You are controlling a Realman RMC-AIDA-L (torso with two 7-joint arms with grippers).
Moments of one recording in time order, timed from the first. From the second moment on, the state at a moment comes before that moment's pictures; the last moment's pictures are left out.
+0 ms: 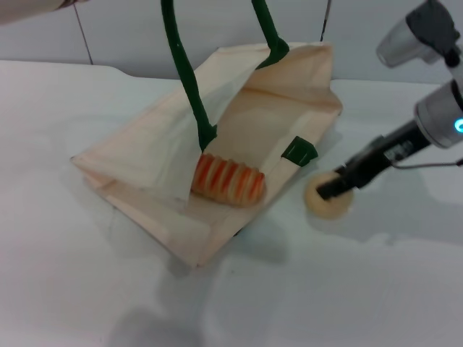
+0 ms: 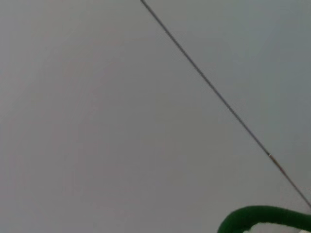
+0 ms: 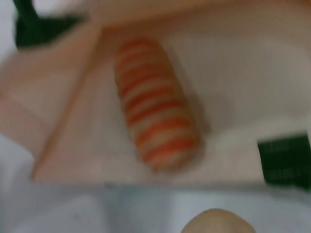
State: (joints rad) left arm -0.49 -2.03 1.69 1.95 -0.10 -1.02 0.41; right arm 1.30 2.02 -2.88 0.42 -0.42 -1.37 1.80
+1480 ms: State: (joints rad) left arm -0.54 -2.03 1.81 2.02 -0.10 -1.01 0.37; right arm 1.30 2.02 -2.87 0.14 -0.05 -0.85 1.67
